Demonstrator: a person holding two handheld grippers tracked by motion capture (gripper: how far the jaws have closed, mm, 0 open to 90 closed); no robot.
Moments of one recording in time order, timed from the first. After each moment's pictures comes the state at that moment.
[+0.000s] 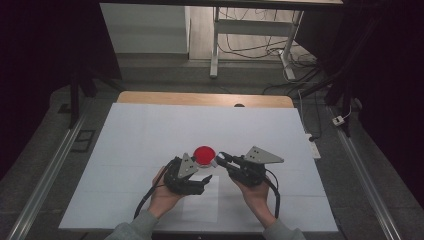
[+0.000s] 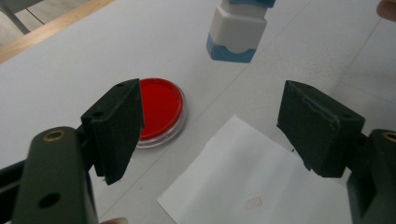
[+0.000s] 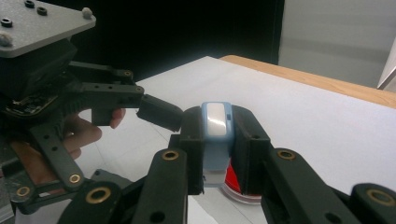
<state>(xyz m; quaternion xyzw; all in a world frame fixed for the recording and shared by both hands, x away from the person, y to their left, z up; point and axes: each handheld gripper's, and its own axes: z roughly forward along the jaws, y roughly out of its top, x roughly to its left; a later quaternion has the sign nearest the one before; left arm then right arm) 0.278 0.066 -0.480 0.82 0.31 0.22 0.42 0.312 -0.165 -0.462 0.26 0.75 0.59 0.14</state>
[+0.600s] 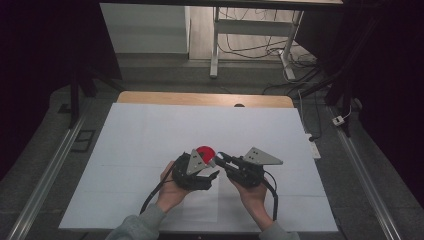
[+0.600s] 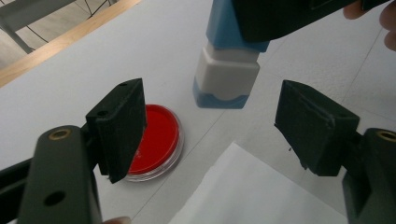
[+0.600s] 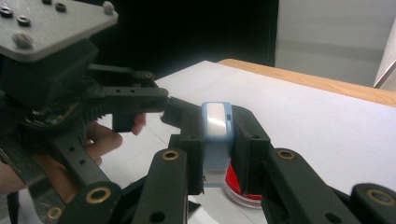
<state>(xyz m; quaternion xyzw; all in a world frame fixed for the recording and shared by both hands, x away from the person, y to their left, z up) 0.290 0.048 -0.478 0.83 0.29 0.22 0.43 0.306 -0.160 -0.462 0.27 0.74 0.60 0.14</state>
